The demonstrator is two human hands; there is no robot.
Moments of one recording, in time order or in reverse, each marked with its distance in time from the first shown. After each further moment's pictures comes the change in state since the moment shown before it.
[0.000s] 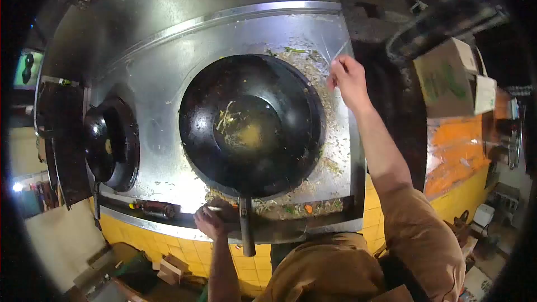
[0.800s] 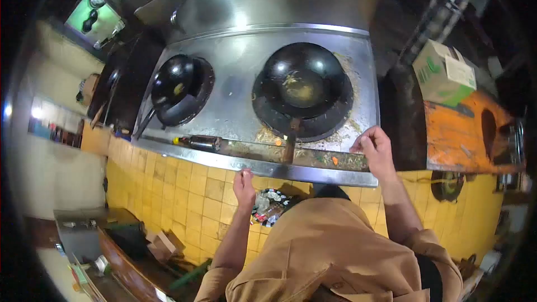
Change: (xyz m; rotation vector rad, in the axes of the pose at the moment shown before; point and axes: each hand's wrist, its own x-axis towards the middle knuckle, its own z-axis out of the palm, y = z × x) left_hand -0.124 -0.086 -0.122 -1.338 -0.179 0.092; right_hand -0.403 -0.130 -0.020 0.159 -0.284 -0.044
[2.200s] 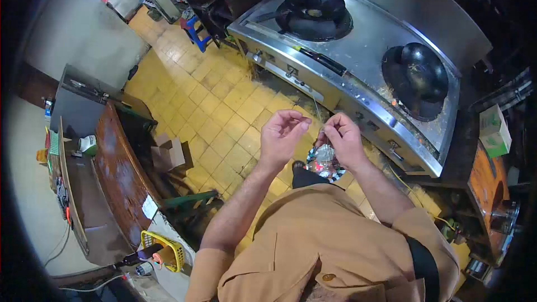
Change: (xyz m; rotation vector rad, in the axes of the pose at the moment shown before) left_hand -0.148 0.183 -0.348 -0.358 0.060 0.060; right_hand -0.275 0.037 0.482 0.140 -0.714 0.104
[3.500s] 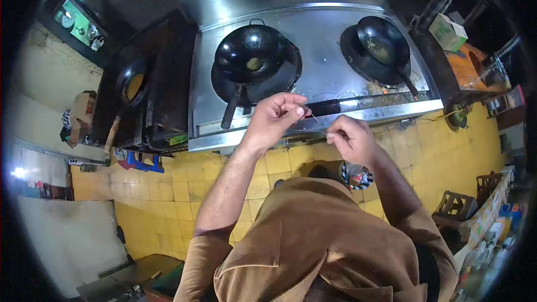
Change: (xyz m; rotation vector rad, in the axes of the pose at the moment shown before) left_hand 0.484 0.067 -0.066 0.149 -1.074 -0.323; right_hand 0.311 -0.042 0.070 -0.856 0.618 -0.264
